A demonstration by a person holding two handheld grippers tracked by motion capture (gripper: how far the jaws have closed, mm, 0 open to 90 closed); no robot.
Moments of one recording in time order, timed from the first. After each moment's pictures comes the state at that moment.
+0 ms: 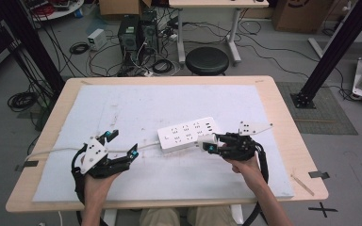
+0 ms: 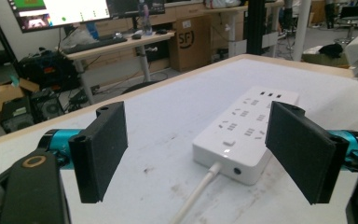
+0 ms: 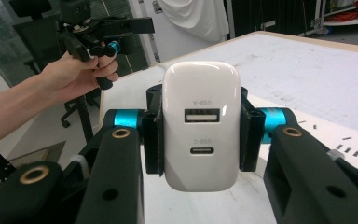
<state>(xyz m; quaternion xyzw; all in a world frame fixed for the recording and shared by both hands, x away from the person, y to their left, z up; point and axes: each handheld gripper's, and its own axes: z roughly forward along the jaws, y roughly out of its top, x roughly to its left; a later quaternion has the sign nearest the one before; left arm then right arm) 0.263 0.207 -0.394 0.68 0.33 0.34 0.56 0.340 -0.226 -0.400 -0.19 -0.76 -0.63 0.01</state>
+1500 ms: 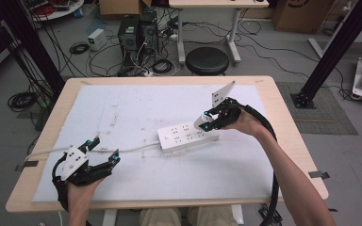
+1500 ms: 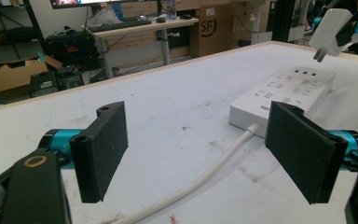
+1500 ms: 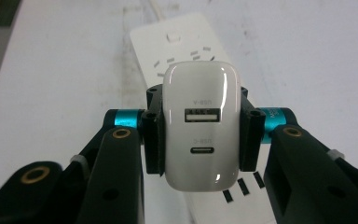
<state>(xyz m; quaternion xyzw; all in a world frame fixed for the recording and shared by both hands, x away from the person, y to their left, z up) 0.248 0.250 -0.415 0.67 0.37 0.35 0.54 0.456 -0.186 -0.353 -0.02 -0.94 -0.35 -0.02</state>
